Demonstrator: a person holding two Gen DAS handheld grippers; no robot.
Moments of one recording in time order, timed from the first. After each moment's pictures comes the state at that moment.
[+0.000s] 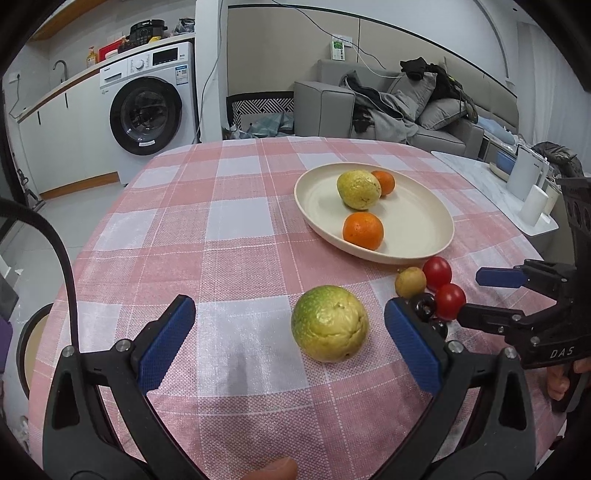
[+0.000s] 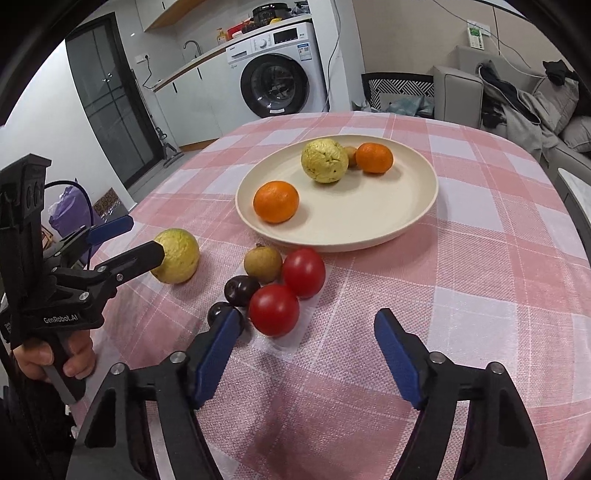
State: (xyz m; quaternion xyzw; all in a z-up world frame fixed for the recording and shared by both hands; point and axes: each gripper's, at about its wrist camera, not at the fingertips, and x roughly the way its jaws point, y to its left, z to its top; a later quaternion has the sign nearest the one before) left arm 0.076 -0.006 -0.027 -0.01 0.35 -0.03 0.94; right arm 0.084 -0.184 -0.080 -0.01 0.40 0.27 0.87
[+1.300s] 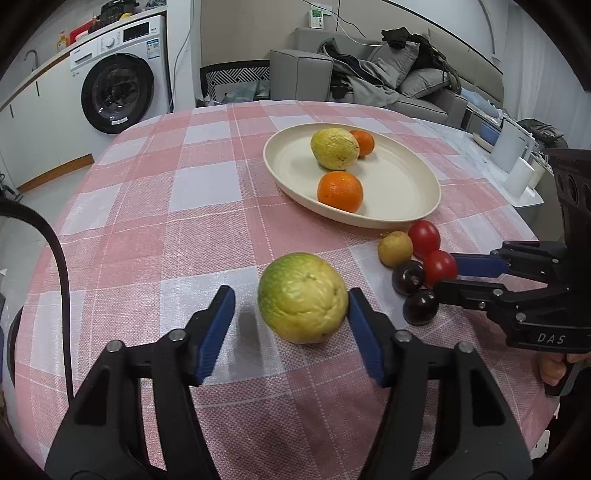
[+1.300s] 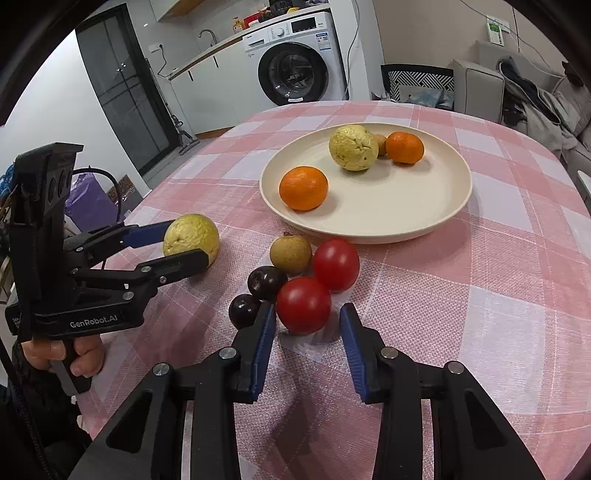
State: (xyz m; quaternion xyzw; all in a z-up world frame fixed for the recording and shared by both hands) left arm 0.092 -0.015 -0.047 -0.01 0.41 -0.08 0.91; right arm 0.082 -0.171 -0.085 -0.01 0.42 0.31 0.85
